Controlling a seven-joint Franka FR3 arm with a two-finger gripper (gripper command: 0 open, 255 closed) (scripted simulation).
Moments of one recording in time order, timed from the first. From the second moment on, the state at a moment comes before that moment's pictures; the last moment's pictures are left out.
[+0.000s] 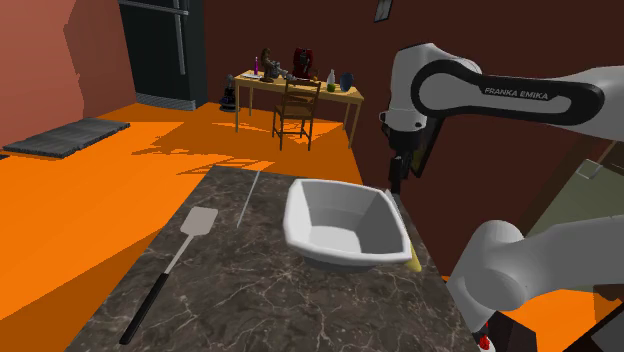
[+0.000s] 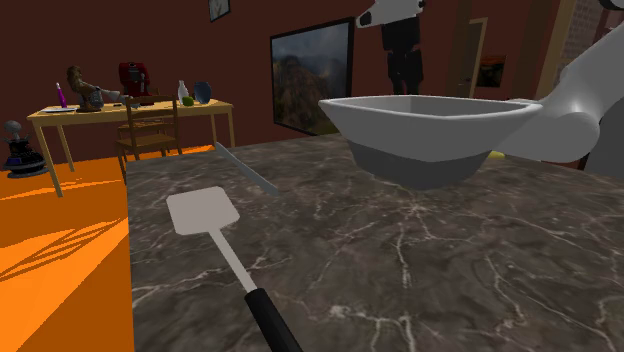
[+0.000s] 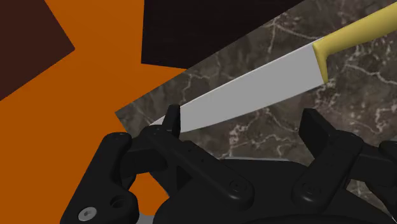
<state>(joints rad) -0.02 -0.77 -0.03 -2.44 -0.10 1.46 -0.13</state>
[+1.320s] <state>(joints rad) 0.12 -0.68 0.23 -2.40 -0.26 1.56 0.55</state>
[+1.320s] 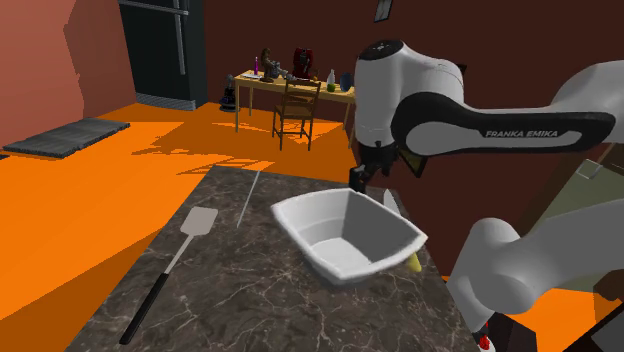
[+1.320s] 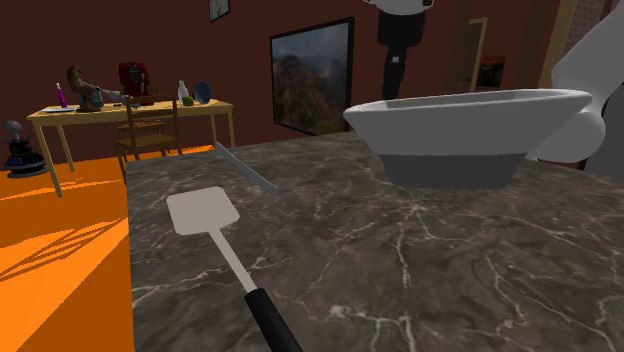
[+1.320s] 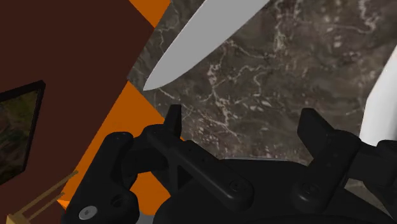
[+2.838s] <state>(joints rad) 0.35 -0.20 0.31 -2.07 -0.17 1.66 1.28</state>
